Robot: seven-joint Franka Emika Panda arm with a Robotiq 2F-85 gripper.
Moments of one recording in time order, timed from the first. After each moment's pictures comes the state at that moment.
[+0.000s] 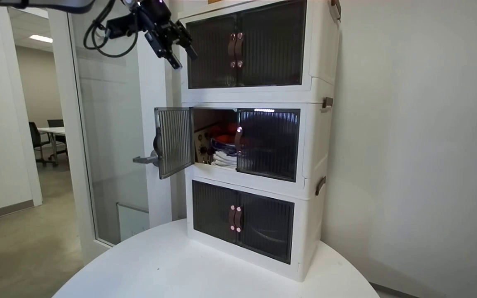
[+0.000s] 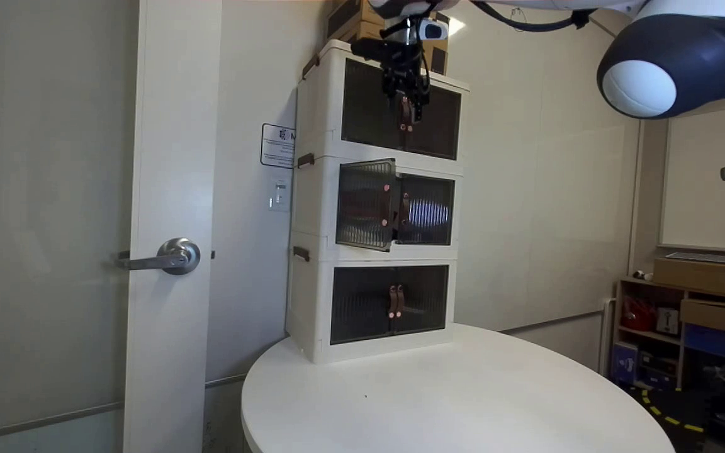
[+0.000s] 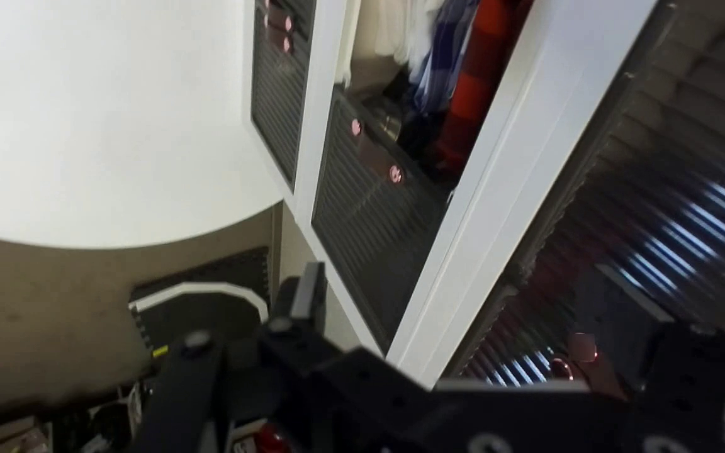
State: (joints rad) arm -2.42 -0.86 1.78 -0.67 0.50 1.66 1.50
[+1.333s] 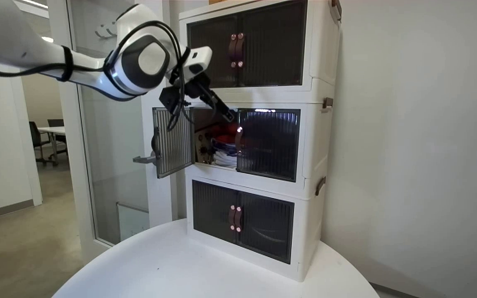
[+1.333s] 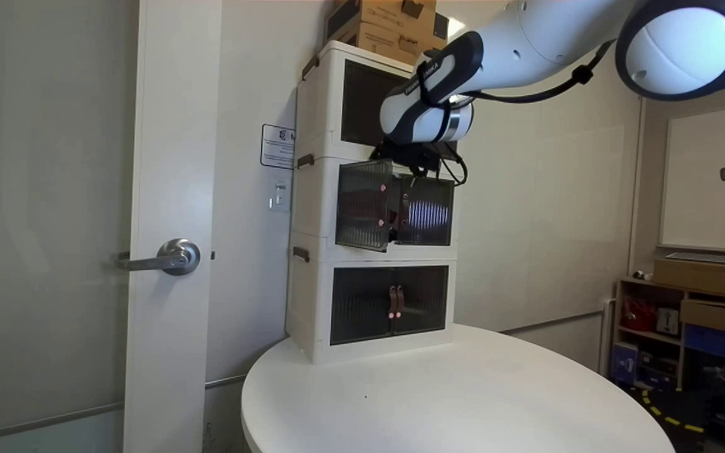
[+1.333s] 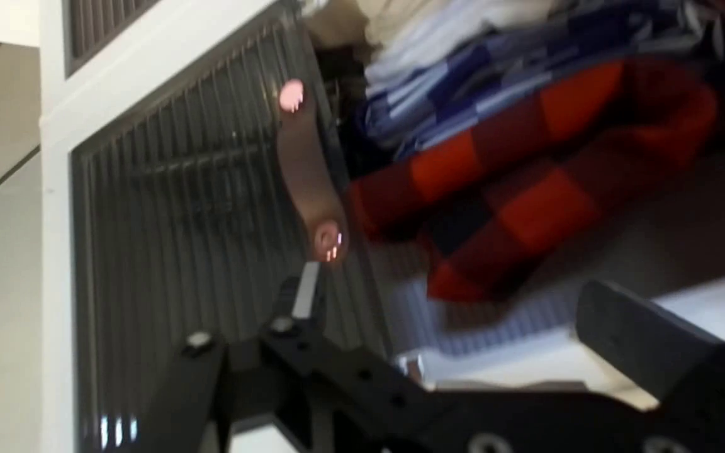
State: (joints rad) arm -2.27 -0.82 1.97 -1.40 0.58 2.64 0.53
